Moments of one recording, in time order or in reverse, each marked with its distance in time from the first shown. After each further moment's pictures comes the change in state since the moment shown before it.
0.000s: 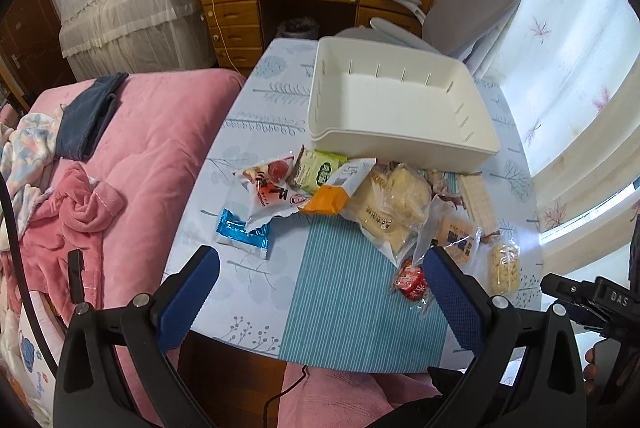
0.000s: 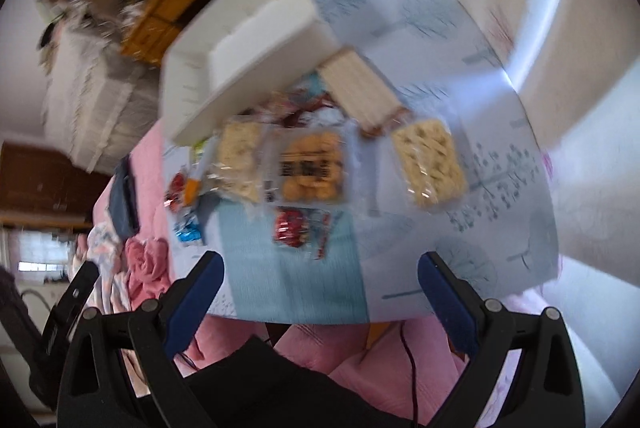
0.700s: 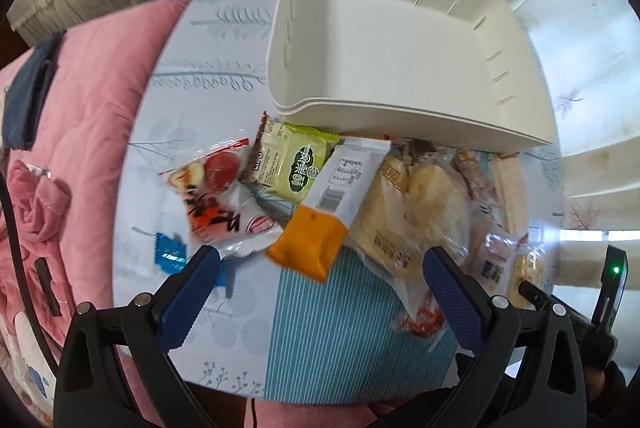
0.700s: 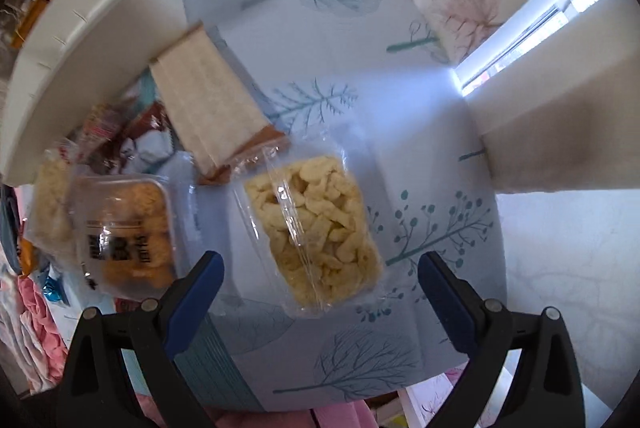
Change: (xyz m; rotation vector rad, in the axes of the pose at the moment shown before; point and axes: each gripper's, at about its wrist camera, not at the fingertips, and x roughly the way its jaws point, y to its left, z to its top) left arm 0.175 -0.007 0.075 0.017 0.344 -0.084; right arm 0.106 -0.051 0.066 0.033 0.064 -0.419
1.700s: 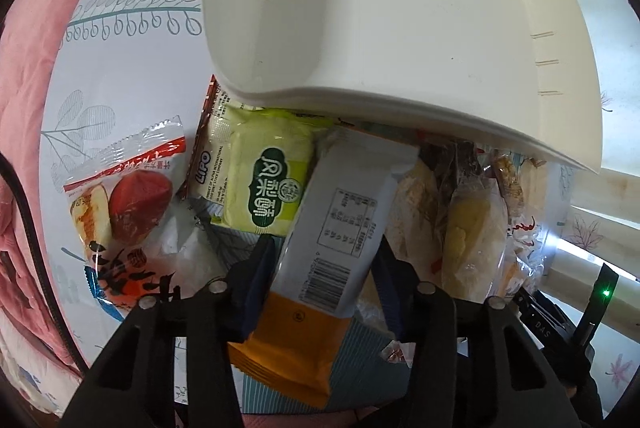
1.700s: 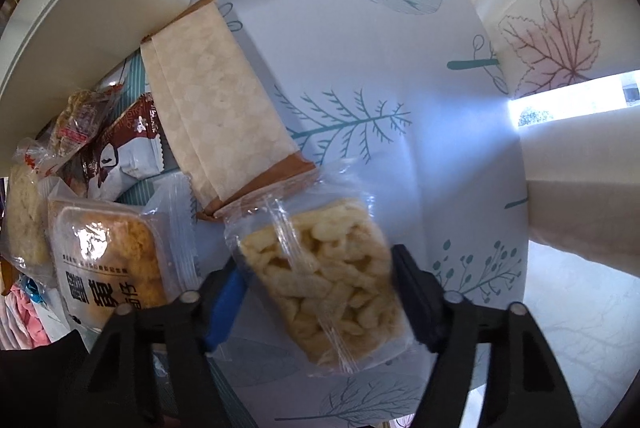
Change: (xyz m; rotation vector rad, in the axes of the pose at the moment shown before) left arm 0.102 0.003 0.051 -0.053 0.268 -0.125; right arm 0.037 0.035 0.044 -0.089 0.040 -0.041
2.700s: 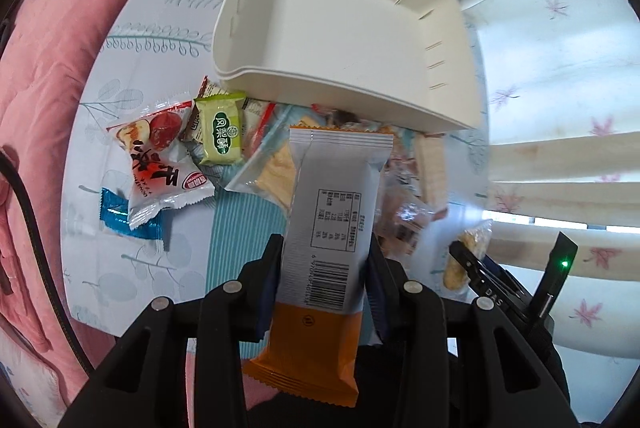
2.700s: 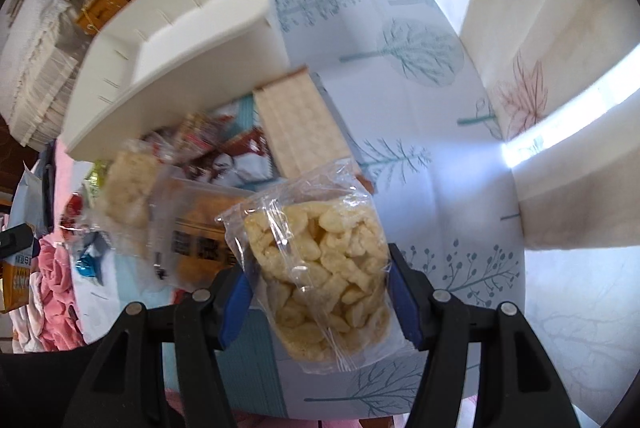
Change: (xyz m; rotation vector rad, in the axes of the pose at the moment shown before) left arm -0.128 -0.010 -0.104 0.036 -0.165 -0.155; right arm -0.108 -0.003 -0.056 -0.093 -0.252 0.184
